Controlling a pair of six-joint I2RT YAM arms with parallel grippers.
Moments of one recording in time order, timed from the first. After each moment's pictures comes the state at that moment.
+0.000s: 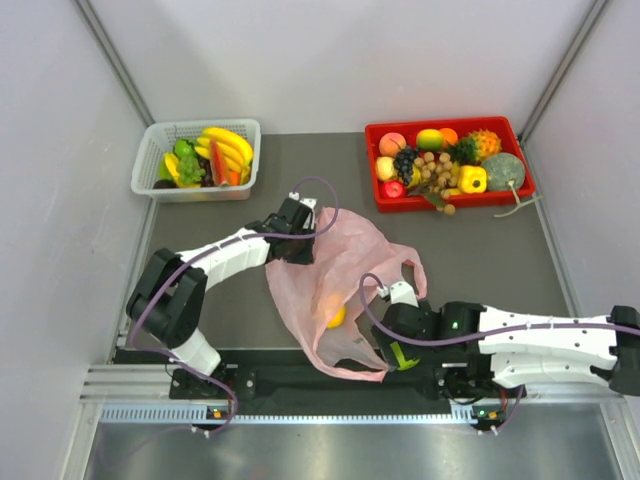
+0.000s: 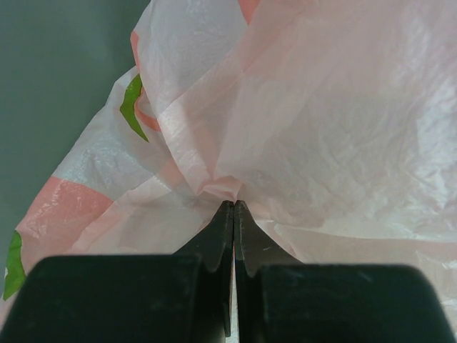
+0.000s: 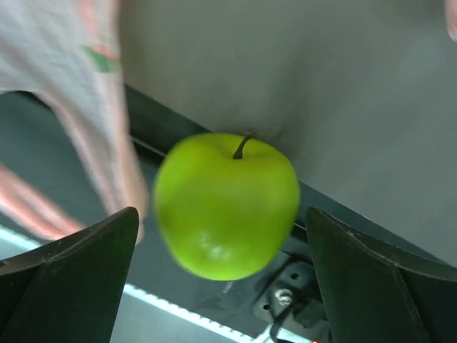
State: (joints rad) left arm -0.59 1.63 1.00 -0.33 0.03 -0.40; right arm 1.31 0.96 0.63 -0.83 0.25 0.75
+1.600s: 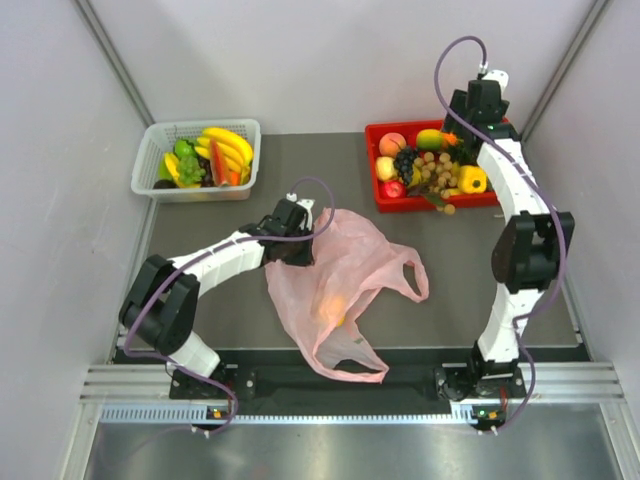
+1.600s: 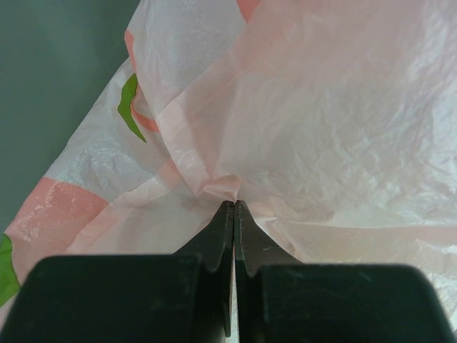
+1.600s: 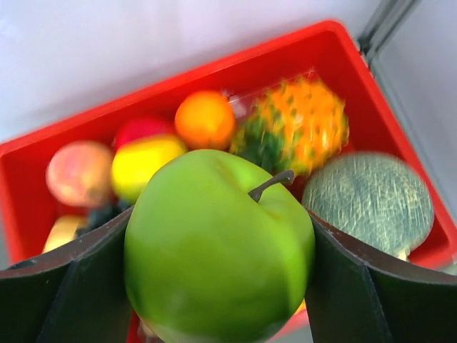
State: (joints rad) left arm -0.58 1.58 0.97 -0.31 0.09 -0.40; right arm 0.09 1.91 1.83 -0.41 0.32 0.22
